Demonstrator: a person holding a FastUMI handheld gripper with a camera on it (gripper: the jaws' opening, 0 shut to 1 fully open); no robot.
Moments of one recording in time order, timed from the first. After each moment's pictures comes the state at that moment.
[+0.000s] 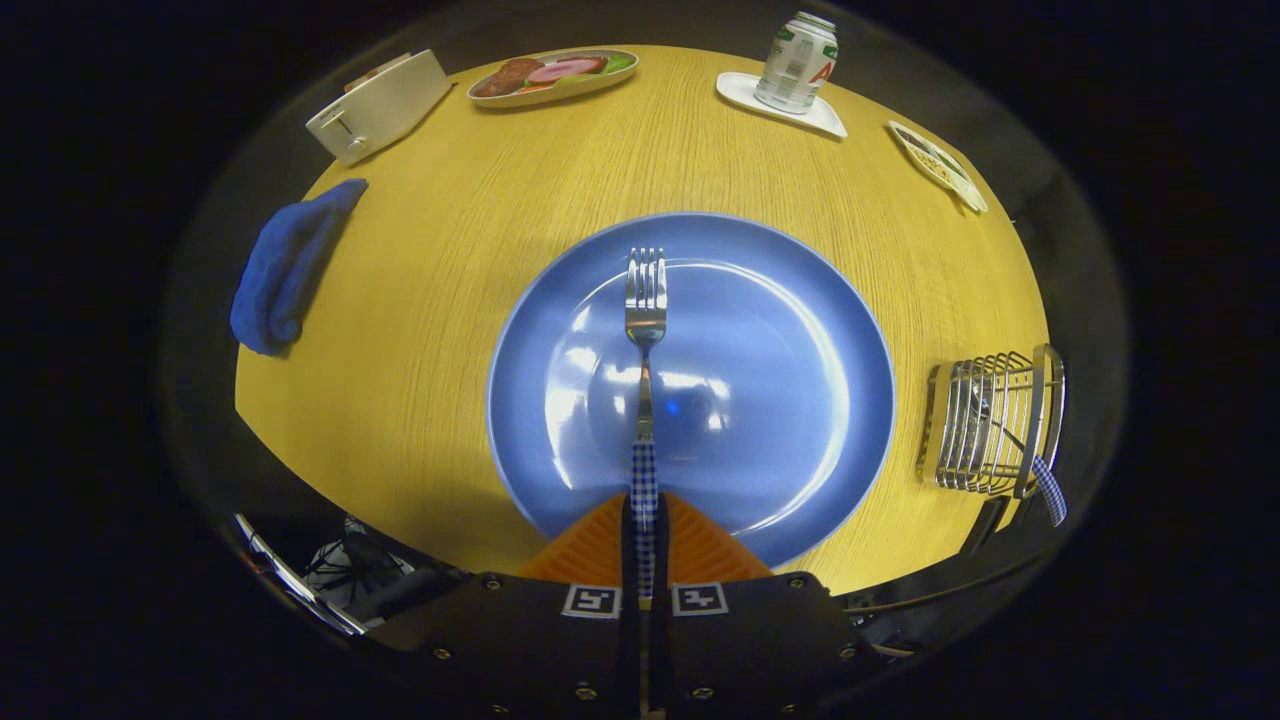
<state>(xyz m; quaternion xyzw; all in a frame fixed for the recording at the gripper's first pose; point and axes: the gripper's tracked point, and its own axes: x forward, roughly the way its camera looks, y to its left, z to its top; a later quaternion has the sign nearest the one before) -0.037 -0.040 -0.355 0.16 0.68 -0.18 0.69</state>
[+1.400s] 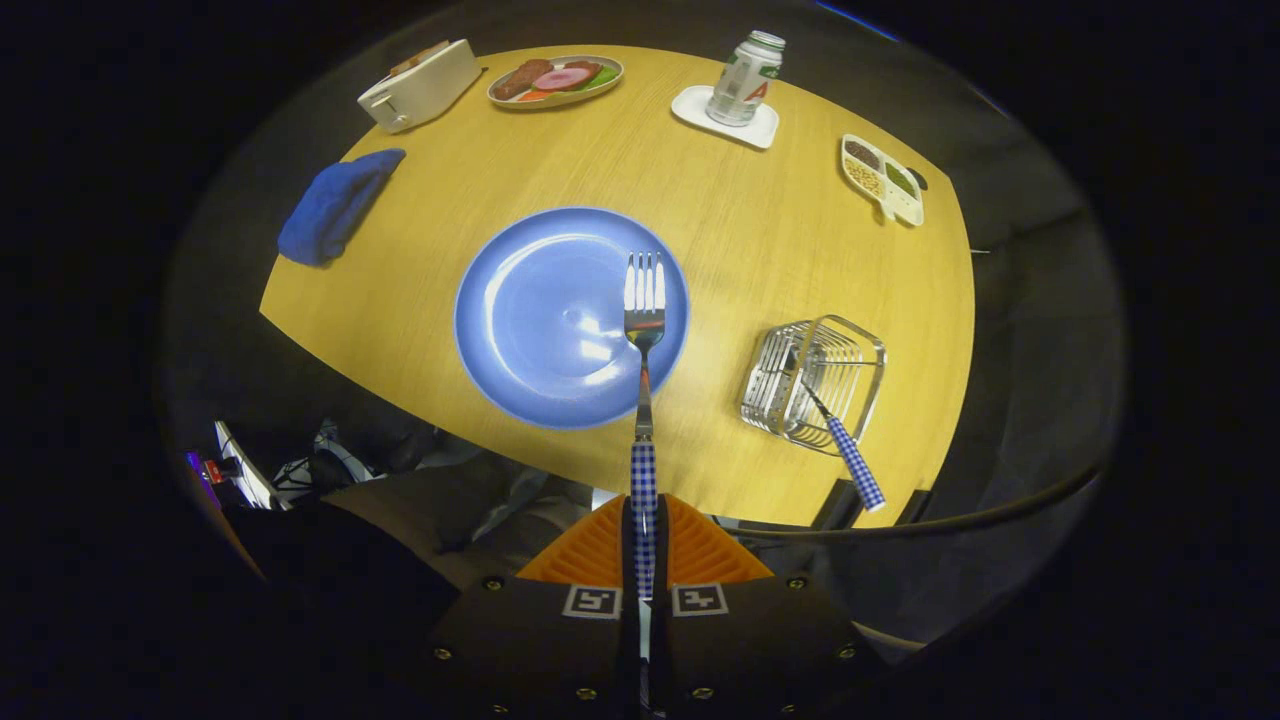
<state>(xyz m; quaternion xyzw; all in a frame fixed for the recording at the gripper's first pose) -0.138 -0.123 -0.210 0.08 0.74 -0.14 0.65</state>
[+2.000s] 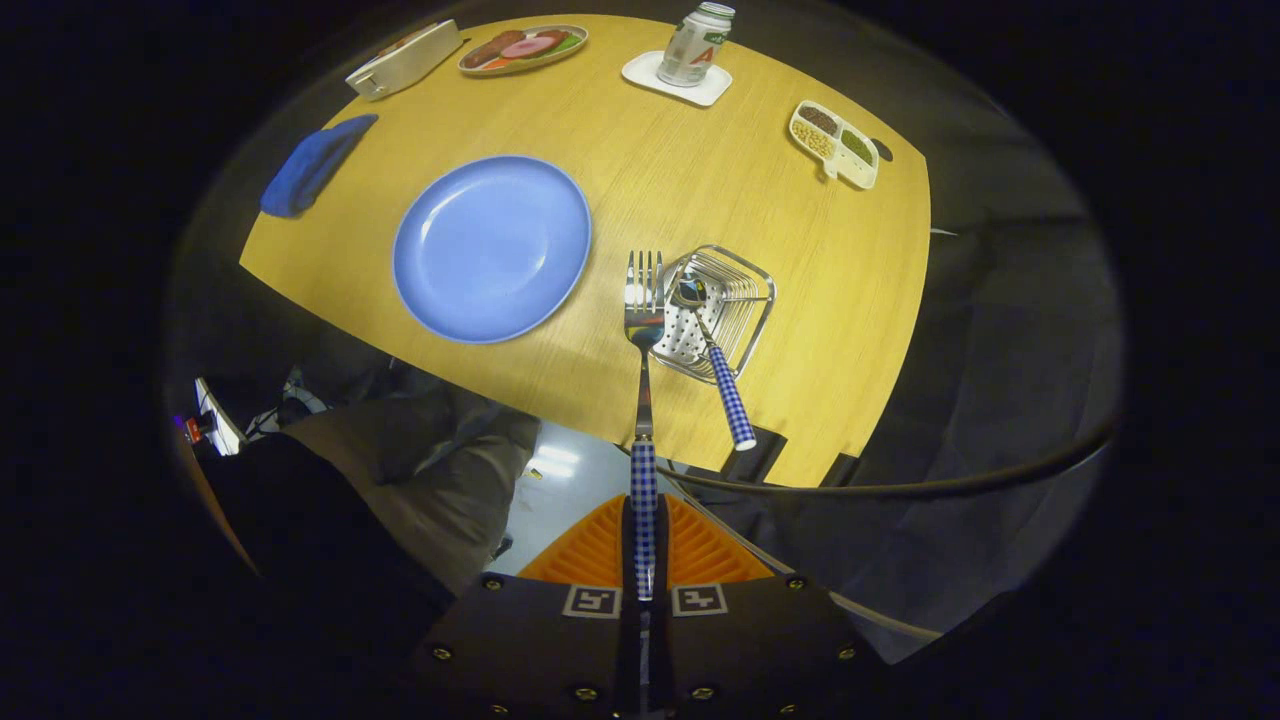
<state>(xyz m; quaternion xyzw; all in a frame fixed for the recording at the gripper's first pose) -0.194 -0.185 -0.165 0.05 0.80 -0.13 0.58</state>
